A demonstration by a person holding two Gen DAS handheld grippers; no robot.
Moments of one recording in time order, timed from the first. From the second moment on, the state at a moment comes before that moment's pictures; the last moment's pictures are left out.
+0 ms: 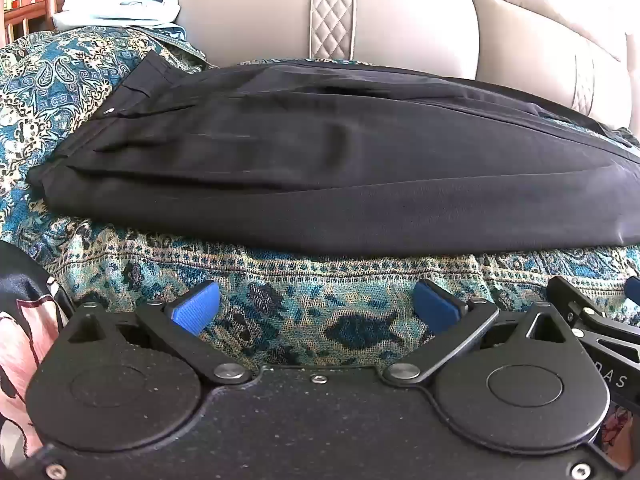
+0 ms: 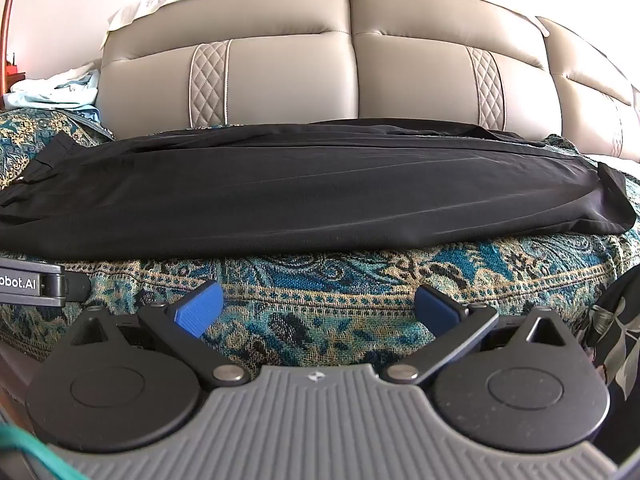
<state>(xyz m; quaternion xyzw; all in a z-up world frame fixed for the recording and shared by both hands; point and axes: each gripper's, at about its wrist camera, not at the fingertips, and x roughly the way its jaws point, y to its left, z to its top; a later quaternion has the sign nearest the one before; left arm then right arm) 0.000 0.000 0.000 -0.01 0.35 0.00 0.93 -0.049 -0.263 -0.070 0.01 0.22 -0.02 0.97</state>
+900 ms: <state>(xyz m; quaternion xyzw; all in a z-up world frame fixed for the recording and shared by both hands) -0.001 0.001 0.000 -0.01 0.35 0.01 0.94 -0.051 -0.261 -0.072 0.01 0.24 -0.02 0.97</state>
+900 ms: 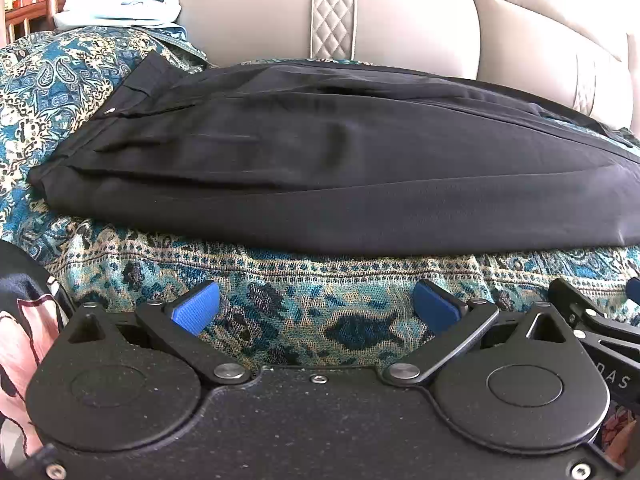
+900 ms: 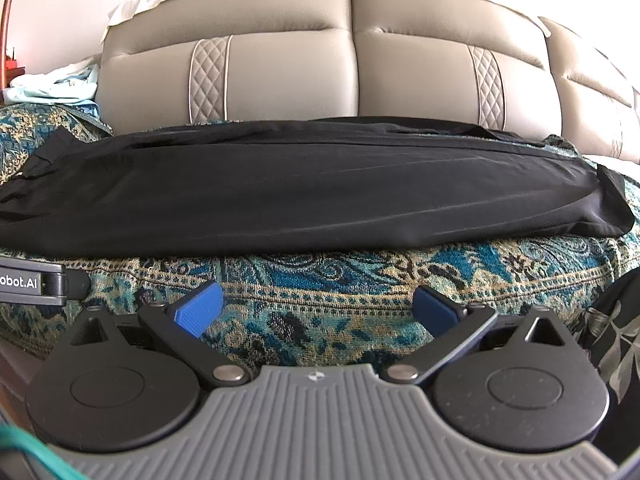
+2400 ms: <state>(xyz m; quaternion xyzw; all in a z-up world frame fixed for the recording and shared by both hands) 0.408 0.222 0.058 -0.31 0.41 0.26 0.82 0.161 -0.270 0.020 0.05 0.22 0.07 0.97</state>
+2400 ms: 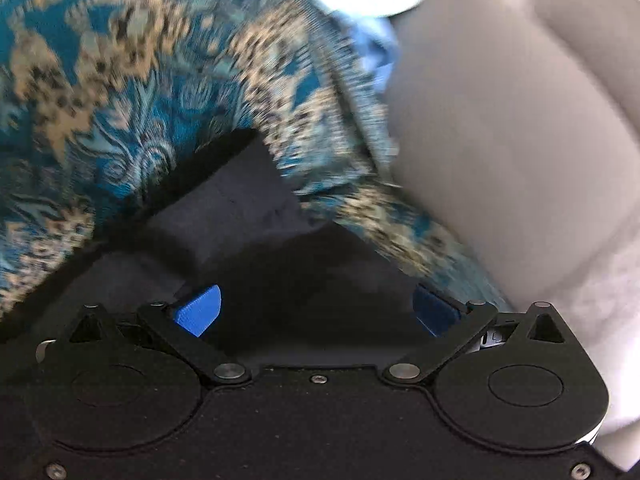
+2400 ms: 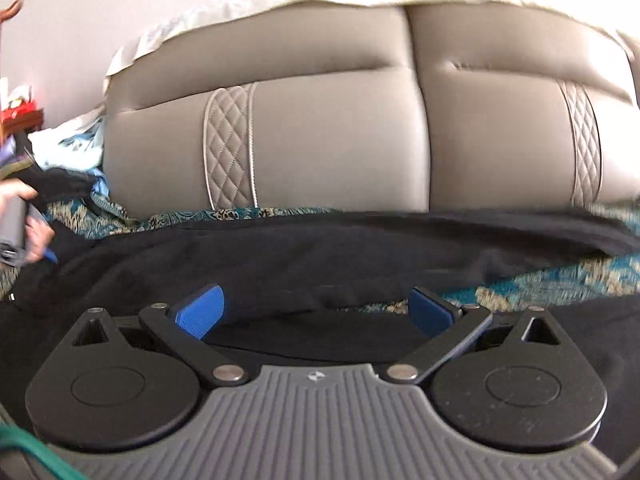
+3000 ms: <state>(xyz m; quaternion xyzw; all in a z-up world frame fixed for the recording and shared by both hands) 0.410 0.194 0.026 -0.30 0.36 0.35 0.81 0.143 -0.258 0.019 0.02 0.18 0.09 0.98</state>
